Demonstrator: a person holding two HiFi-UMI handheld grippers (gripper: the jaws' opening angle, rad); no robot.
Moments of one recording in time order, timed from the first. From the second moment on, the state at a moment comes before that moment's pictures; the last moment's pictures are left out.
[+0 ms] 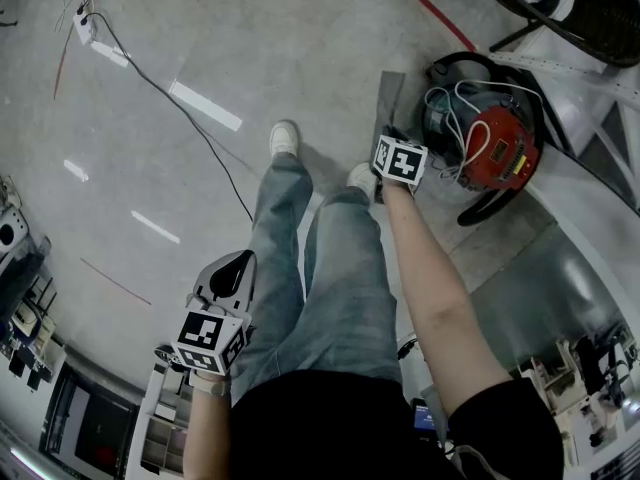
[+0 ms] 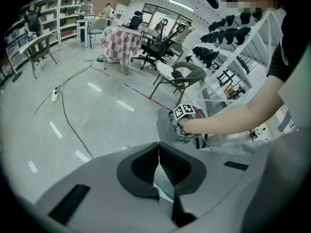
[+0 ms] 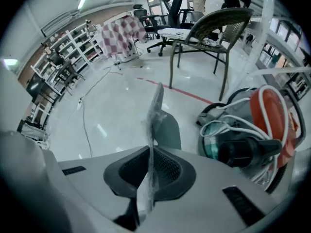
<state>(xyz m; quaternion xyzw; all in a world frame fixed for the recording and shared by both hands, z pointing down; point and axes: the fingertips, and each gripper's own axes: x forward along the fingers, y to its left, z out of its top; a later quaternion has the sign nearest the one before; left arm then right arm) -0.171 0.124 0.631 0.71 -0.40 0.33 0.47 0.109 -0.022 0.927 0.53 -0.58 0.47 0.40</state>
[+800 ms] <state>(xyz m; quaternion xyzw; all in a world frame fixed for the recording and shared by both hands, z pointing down) -0.199 0.109 0.604 0.70 -0.48 0.30 0.45 -0.067 -0.035 0.823 0.37 -0.72 0.47 0.35</state>
